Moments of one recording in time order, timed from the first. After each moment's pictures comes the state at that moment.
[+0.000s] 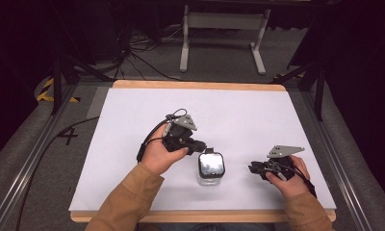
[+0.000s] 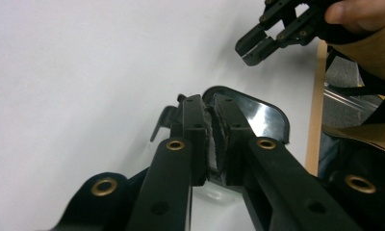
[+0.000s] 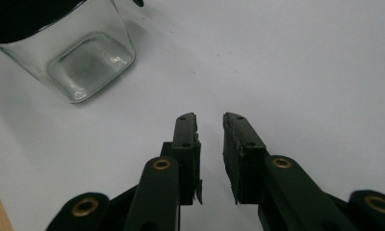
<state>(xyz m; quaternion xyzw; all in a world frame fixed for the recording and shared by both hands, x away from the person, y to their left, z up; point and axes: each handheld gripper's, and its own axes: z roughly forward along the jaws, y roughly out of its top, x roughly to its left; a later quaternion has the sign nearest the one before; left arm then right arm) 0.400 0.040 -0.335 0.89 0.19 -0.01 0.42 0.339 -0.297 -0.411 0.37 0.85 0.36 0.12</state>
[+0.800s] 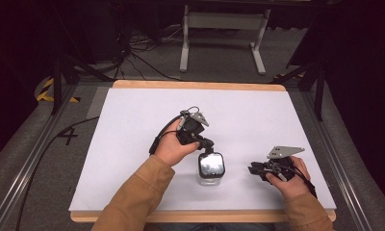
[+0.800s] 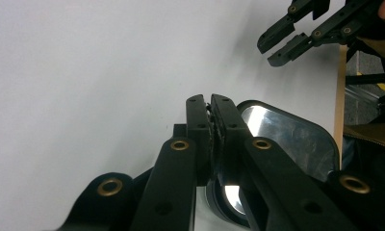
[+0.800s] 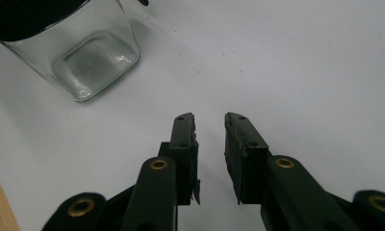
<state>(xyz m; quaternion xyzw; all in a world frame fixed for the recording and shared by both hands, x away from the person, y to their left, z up) 0.427 0.013 -0.355 0.90 0.19 -0.03 0.39 0.338 -0.297 -0.412 0.36 0.85 0.36 0.12</state>
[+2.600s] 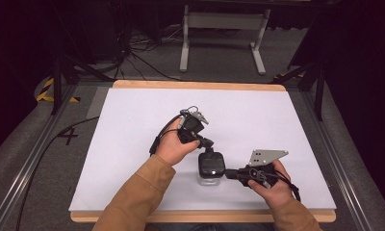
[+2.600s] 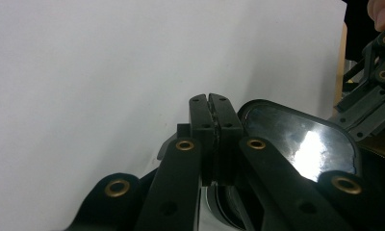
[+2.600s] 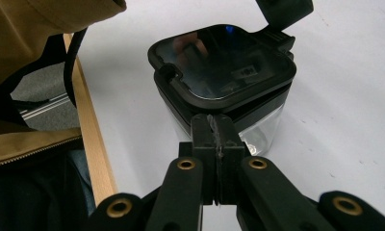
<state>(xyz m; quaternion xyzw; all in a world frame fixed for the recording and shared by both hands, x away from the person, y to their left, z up) 0.431 0.012 -0.357 0.90 0.22 -0.05 0.38 0.317 -0.231 -0.385 0.24 0.85 0.46 0.06</state>
